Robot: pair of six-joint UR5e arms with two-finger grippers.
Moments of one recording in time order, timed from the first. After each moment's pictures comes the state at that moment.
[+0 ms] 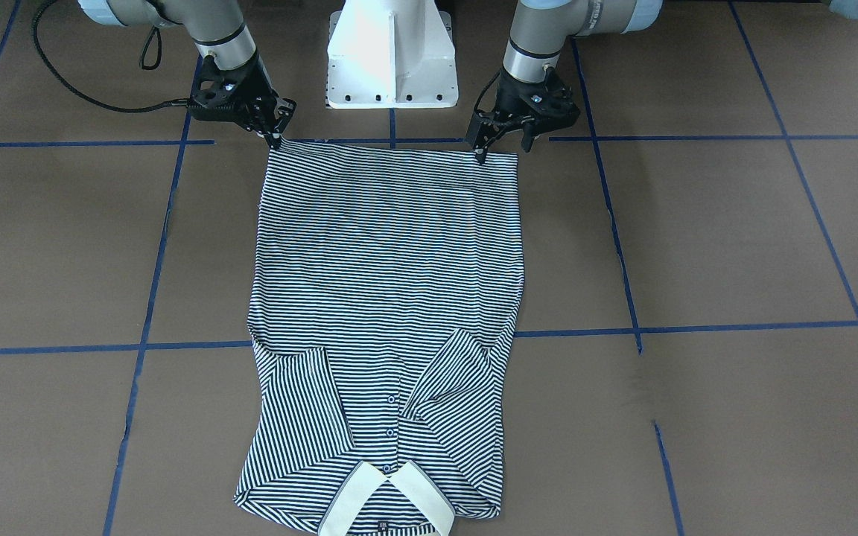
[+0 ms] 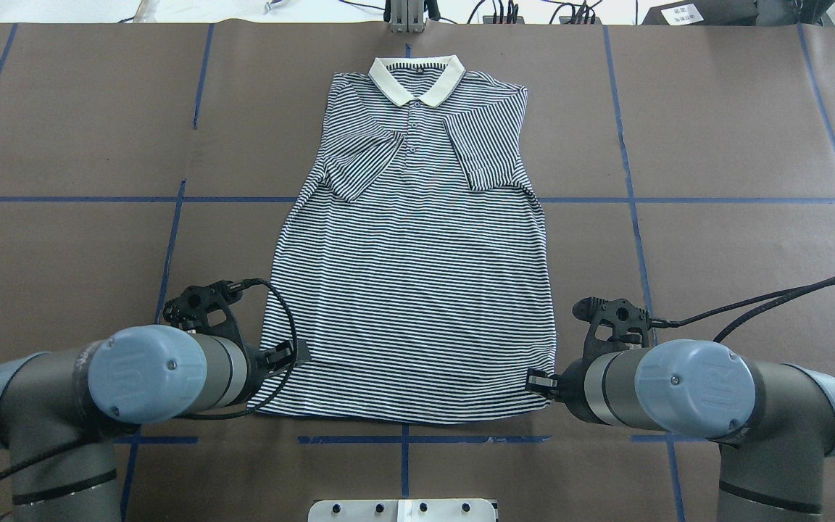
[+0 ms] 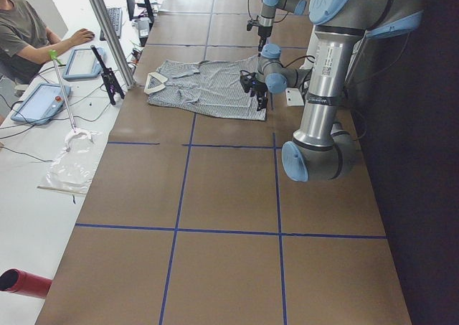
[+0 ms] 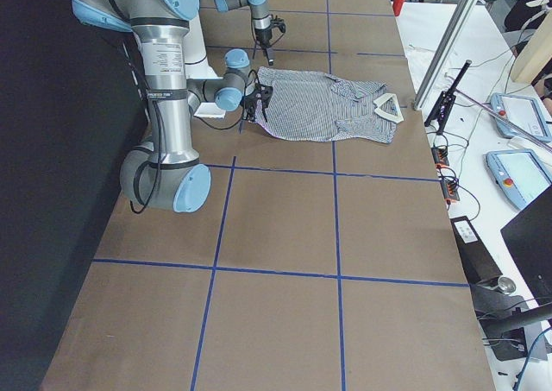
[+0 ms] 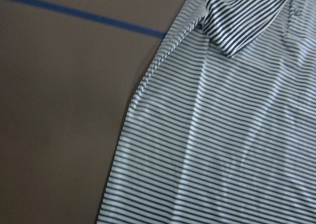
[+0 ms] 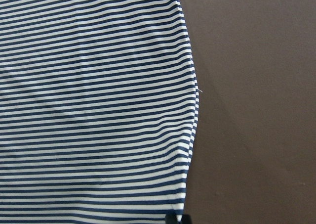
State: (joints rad) left arm -0.25 -1.85 -2.05 -1.65 -1.60 -1.79; right arm 0.27 -1.43 2.12 -1.36 1.68 1.61
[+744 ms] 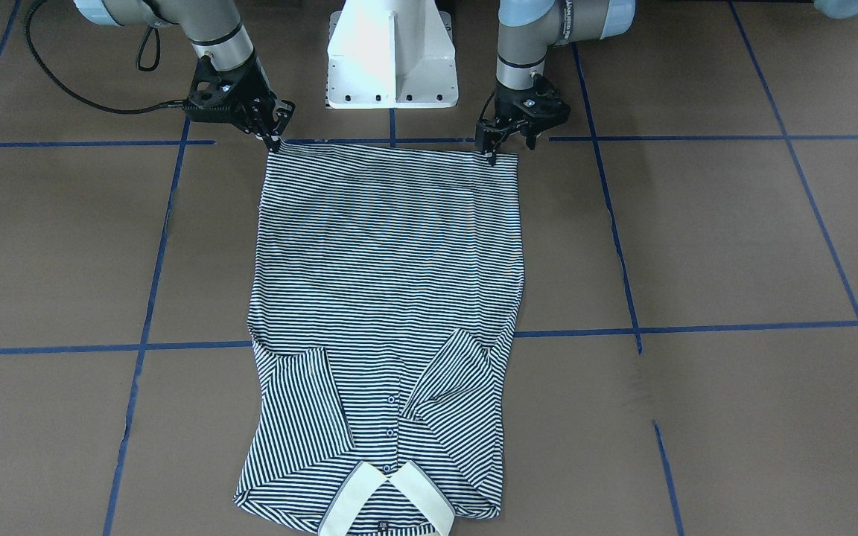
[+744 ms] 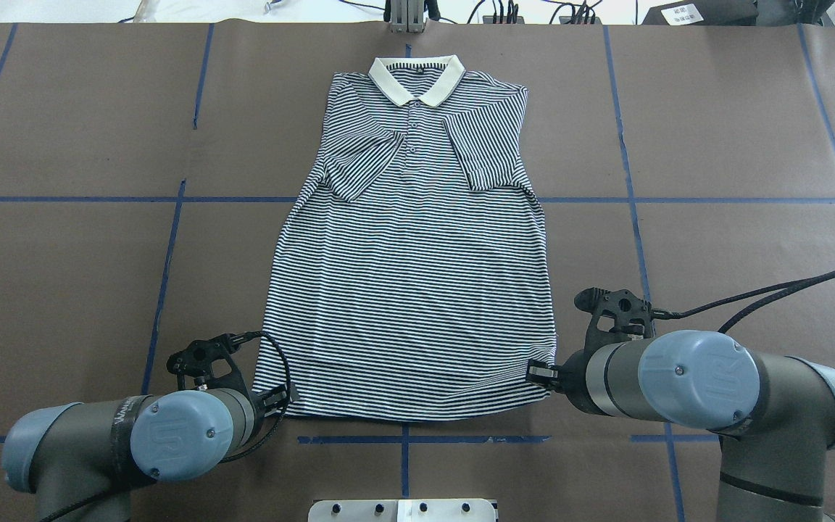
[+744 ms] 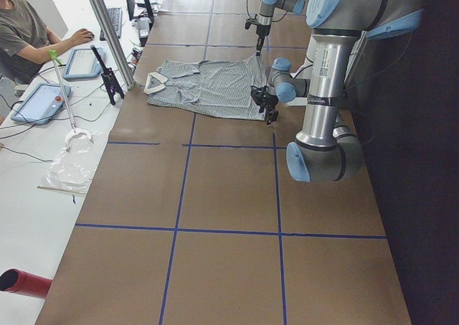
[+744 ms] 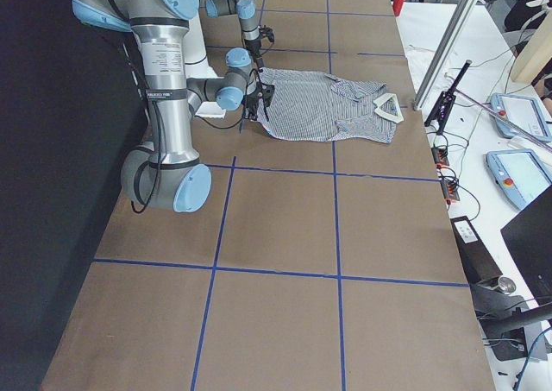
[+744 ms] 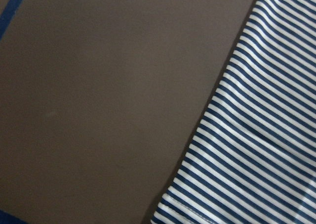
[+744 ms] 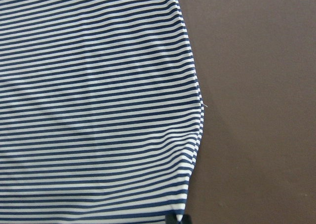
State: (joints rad) left arm -0.18 -1.83 -1.98 -1.63 -1.52 -1.85; right arm 0.29 -1.43 2.12 -1.35 1.68 1.61
